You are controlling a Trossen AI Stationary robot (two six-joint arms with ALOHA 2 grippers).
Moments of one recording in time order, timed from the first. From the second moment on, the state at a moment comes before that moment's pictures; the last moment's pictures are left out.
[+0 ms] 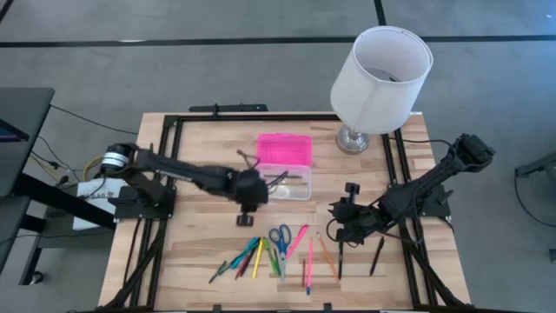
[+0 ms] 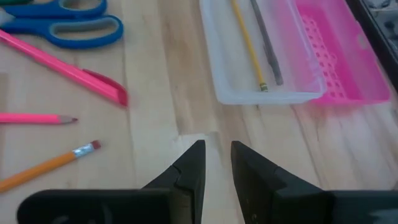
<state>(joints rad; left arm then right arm) -0.12 1.61 1.09 -0.58 -0.07 -0.01 0.56 1.33 0.68 -0.45 0.65 0.43</state>
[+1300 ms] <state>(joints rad) -0.63 1.57 0.80 -0.05 -0.40 -0.63 0.56 1.49 0.68 -0.18 0.55 0.36</state>
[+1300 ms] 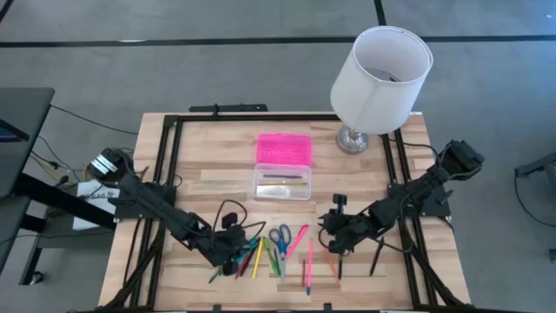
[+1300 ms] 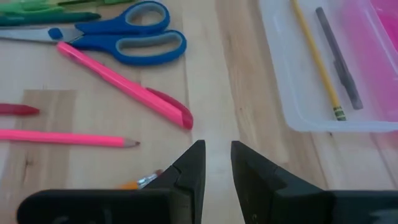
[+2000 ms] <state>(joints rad) -0.68 1.63 0.80 -0.25 -0.79 -0.45 0.64 1.49 0.72 -0.19 0.44 0.84</state>
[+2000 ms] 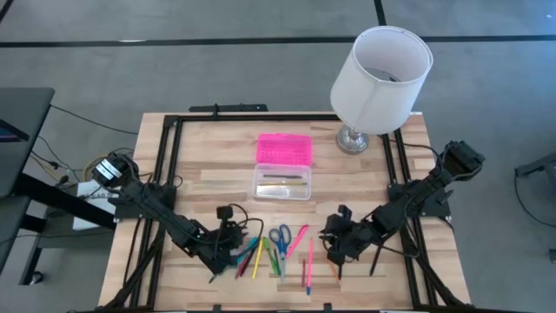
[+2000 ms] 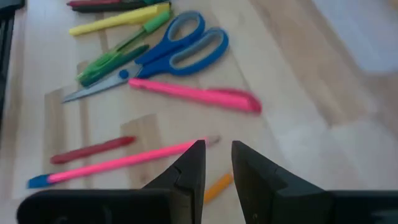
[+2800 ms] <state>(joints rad) -0.67 1.63 0.80 -0.40 -0.90 -0.51 0.76 1.69 0.79 -0.24 0.30 0.75</state>
